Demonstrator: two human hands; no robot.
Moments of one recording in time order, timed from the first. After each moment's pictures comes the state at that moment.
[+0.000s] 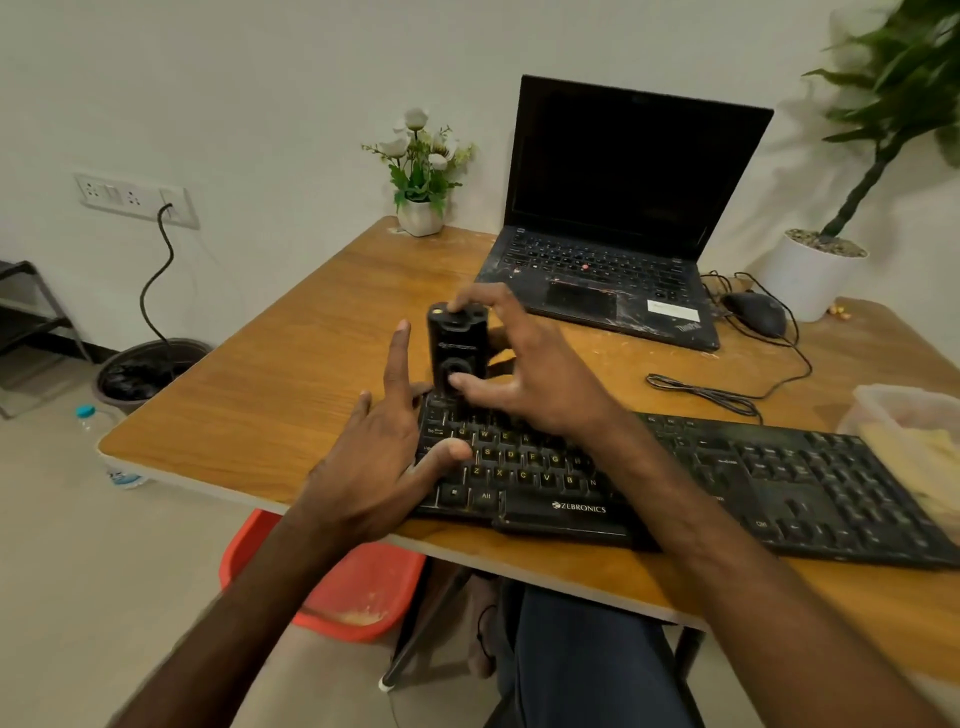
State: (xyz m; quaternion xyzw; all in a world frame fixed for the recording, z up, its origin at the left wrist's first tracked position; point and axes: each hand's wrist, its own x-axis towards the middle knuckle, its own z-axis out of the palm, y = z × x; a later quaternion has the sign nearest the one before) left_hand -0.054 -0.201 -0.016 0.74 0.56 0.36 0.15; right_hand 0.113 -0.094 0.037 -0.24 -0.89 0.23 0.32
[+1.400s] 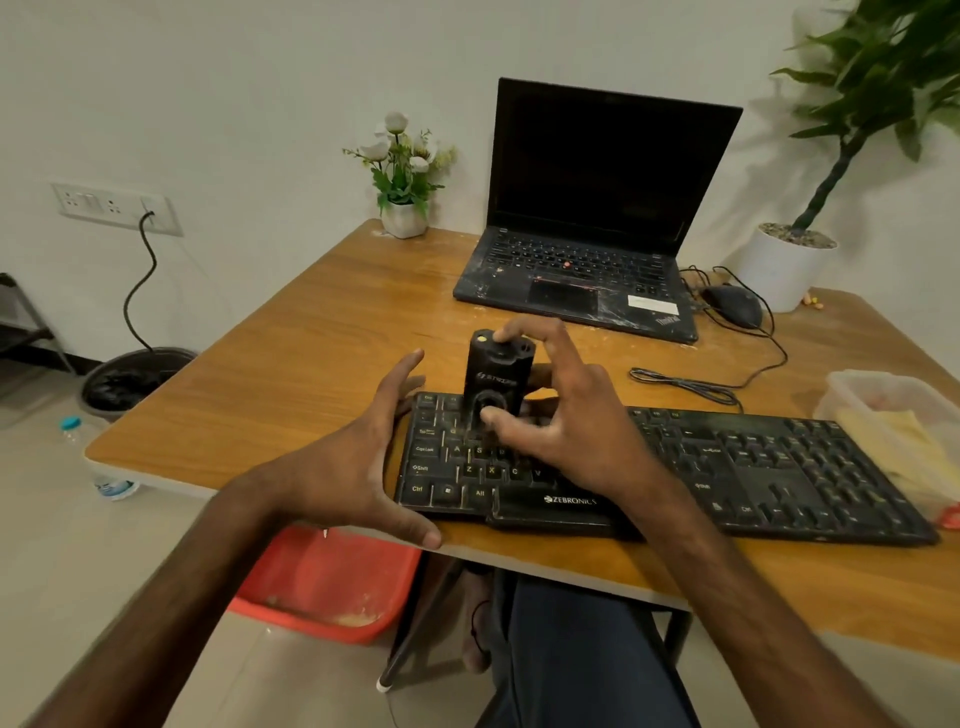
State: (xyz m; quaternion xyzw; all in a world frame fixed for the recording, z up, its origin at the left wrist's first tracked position) left_hand -0.084 -0.195 -0.012 0.72 0.50 0.27 0.39; right_hand 0.158 -0.145 0.032 -0.30 -0.84 0.26 0.36
